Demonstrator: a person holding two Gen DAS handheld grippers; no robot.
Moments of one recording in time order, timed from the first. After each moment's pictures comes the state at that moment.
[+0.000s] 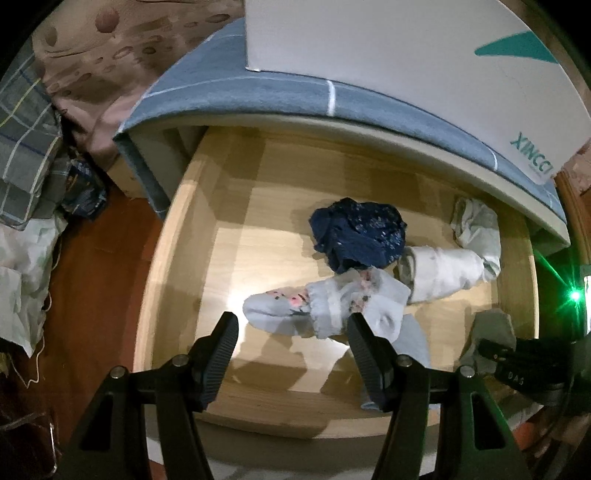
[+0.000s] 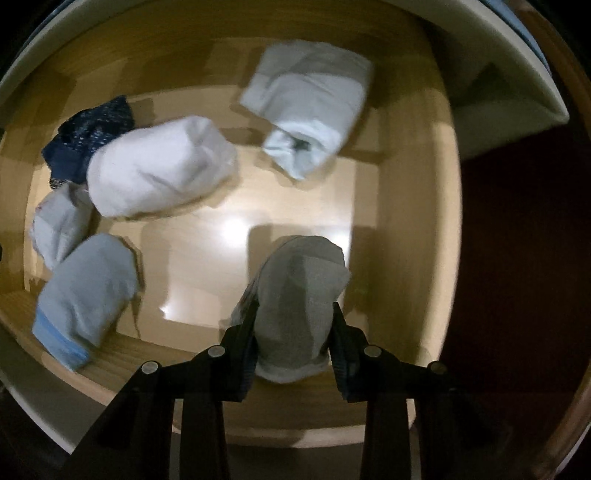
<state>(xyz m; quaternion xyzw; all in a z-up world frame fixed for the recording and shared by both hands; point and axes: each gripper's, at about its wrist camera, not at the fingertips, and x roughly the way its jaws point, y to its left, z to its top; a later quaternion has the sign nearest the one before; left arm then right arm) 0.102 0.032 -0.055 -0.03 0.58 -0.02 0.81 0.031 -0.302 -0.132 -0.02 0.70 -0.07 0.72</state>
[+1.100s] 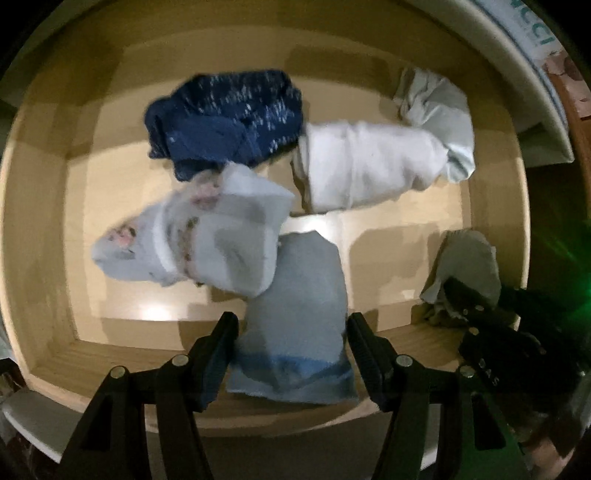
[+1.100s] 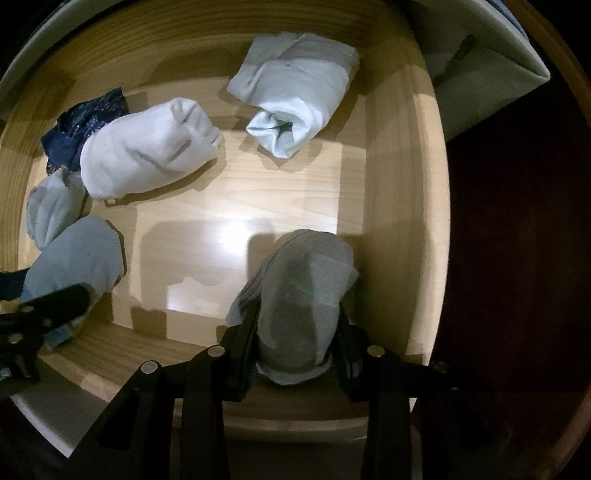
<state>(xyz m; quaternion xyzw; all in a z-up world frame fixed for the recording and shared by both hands) 0.118 -0.060 -0.127 -0.01 0.74 -0.11 0.67 0.009 -0.283 -0.131 -0.02 0.68 -0.07 0.73</state>
